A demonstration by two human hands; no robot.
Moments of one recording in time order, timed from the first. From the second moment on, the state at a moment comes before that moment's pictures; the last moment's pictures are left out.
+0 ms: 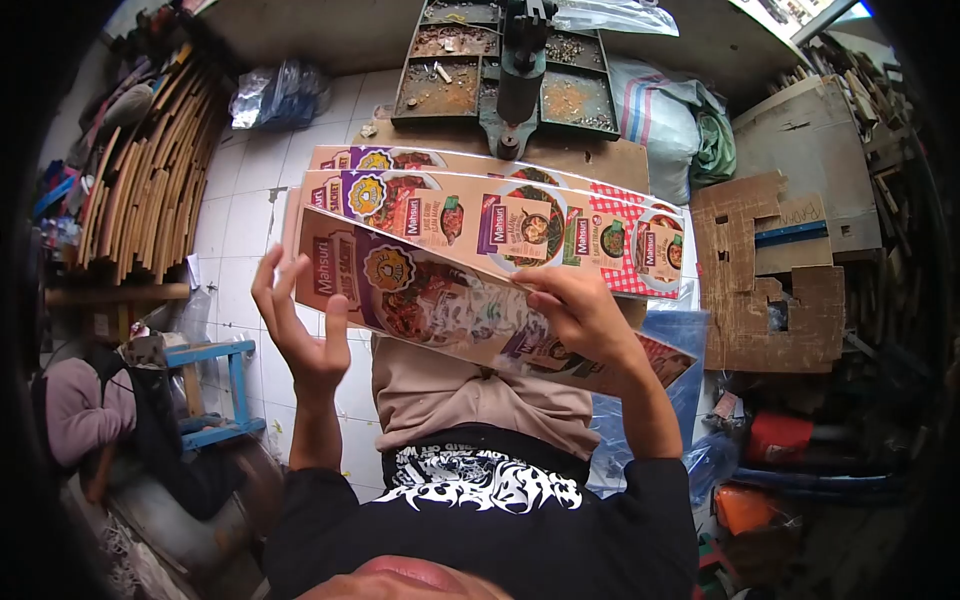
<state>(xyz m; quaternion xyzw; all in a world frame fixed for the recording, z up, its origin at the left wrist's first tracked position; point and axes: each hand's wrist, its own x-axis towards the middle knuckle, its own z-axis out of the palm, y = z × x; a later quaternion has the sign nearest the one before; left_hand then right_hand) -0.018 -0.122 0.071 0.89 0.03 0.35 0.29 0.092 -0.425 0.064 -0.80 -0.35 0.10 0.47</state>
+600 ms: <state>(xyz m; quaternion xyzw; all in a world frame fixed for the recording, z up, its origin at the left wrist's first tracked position) 0.084 -0.008 0.050 0.95 0.14 0.12 0.26 0.146 -0.440 0.085 -0.94 -0.15 -0.15 0.28</state>
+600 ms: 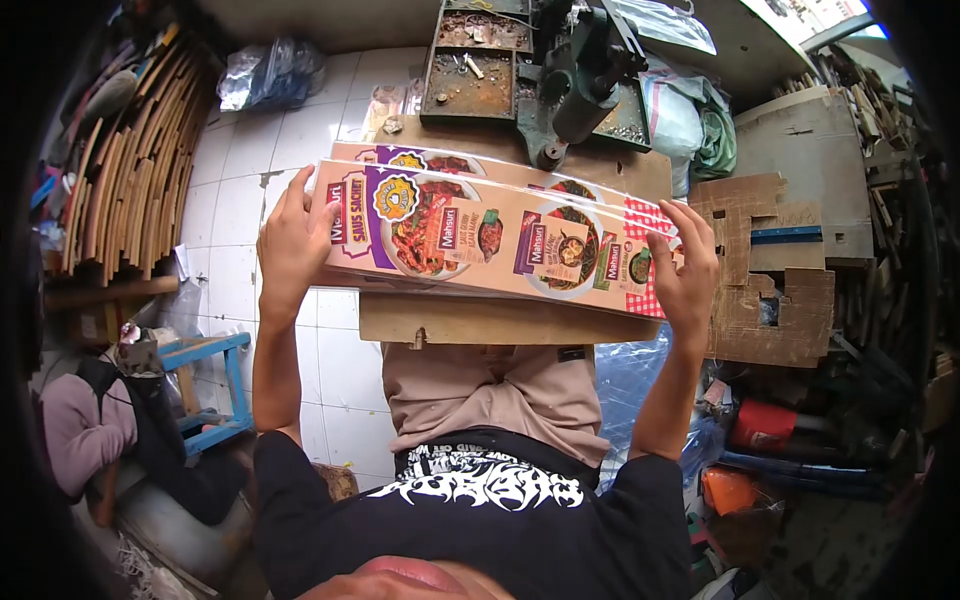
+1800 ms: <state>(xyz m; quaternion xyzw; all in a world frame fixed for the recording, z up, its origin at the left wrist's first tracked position) 0.090 0.015 0.013 0.71 0.17 -0.01 0.68 0.177 -0.571 0.016 -0.78 0.02 0.10 0.61</state>
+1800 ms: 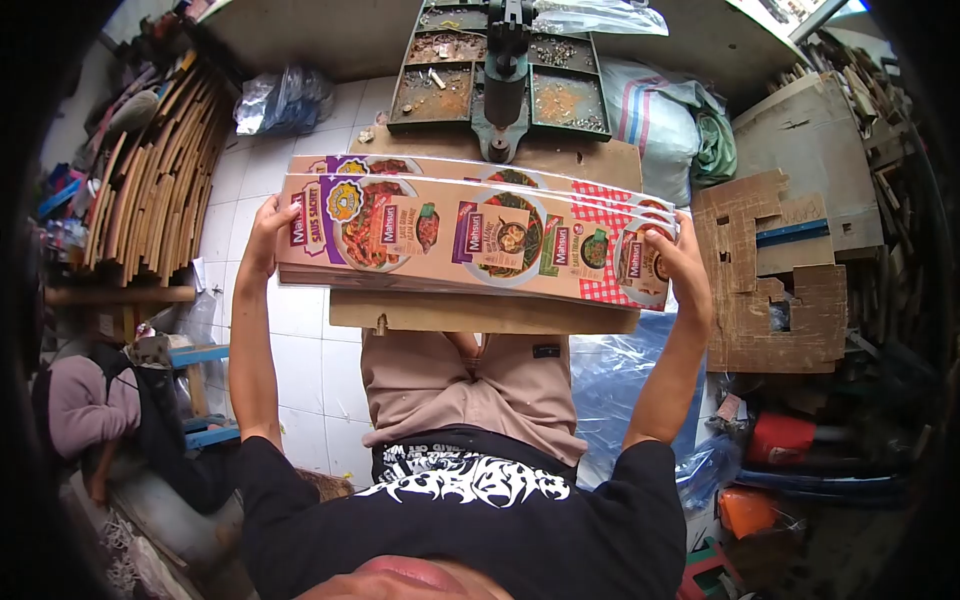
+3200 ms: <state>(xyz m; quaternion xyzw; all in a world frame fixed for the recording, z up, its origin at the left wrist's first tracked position) 0.101 -0.010 0.021 0.66 0.09 0.32 0.68 0.192 -0.556 0.003 -0.61 0.04 -0.24 0.76</state>
